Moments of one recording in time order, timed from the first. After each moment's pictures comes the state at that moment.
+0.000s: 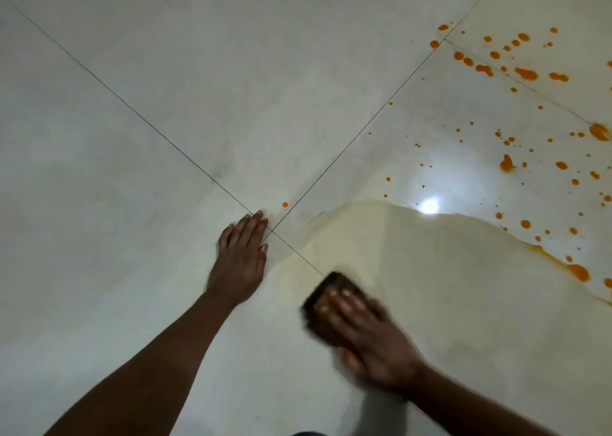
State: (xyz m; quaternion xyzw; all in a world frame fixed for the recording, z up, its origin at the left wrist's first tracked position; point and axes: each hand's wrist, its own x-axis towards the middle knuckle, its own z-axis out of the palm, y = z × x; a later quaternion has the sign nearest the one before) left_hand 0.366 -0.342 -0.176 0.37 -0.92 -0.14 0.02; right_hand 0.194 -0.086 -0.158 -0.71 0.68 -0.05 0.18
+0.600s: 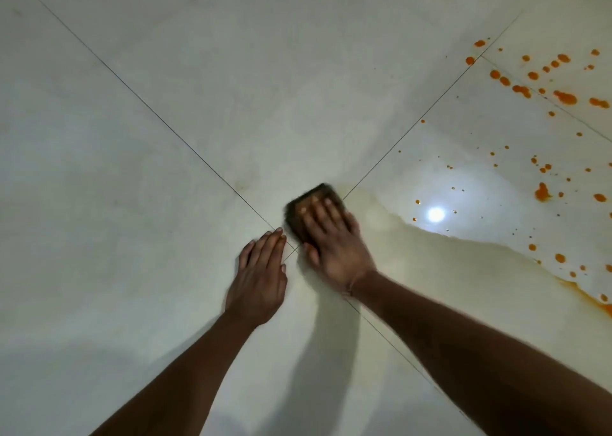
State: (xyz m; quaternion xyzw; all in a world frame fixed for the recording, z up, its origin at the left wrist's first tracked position) left_hand 0.368 -0.345 -0.181 0.37 -0.91 -0.15 0.04; right_hand 0.180 -0.297 -0.167 -0.62 0.77 -0.05 0.17
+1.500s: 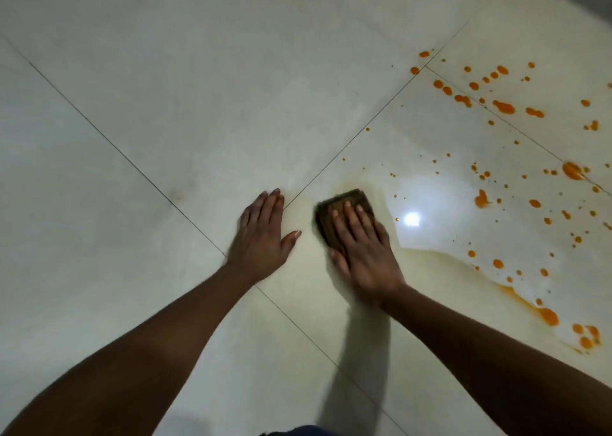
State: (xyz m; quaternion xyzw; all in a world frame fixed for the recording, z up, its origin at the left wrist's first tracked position) left_hand 0.234 -0.371 -0.178 0.36 -0.91 -0.18 0.00; right_hand 0.056 -0.219 -0.178 -0.58 0.81 -0.02 0.12
